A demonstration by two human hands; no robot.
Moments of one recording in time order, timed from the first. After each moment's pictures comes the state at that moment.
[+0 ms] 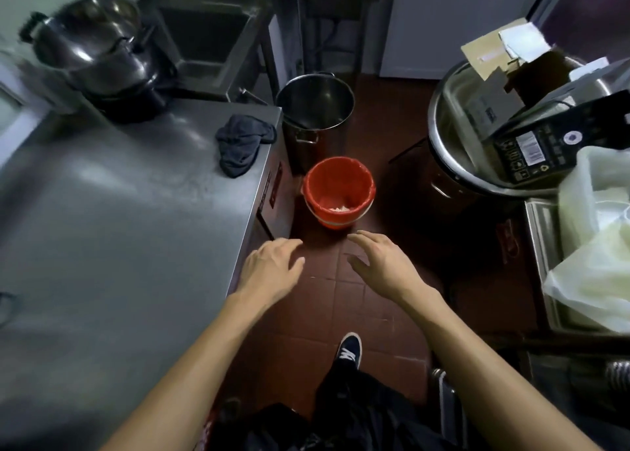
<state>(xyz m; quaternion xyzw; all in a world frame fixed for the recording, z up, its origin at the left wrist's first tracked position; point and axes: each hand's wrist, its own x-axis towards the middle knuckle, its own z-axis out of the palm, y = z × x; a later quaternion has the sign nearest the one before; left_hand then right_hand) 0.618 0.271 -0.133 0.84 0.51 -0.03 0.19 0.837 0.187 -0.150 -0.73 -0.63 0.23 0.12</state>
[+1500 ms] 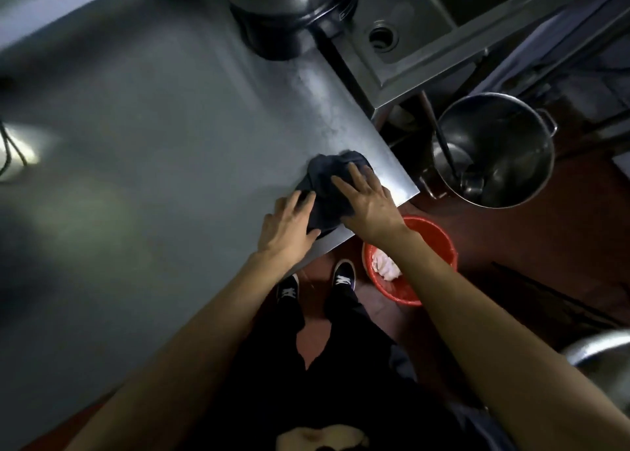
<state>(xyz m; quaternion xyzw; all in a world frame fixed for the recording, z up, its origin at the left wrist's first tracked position) 0.646 0.630 -0.233 0.57 0.79 -0.05 0.24 0.800 0.743 -0.231 -0.40 -0.88 0.23 -0.12</state>
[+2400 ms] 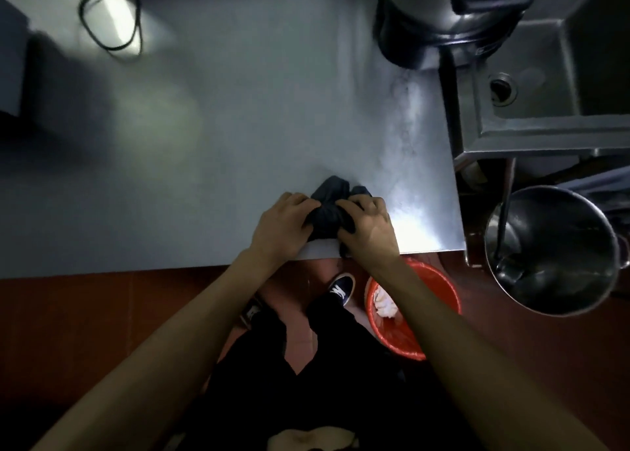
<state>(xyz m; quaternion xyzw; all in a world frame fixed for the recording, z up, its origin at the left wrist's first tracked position) 0.629 0.553 -0.219 0.44 0.86 0.19 0.15 0.752 0.701 -0.235 -0.24 -0.92 0.29 -0.03</state>
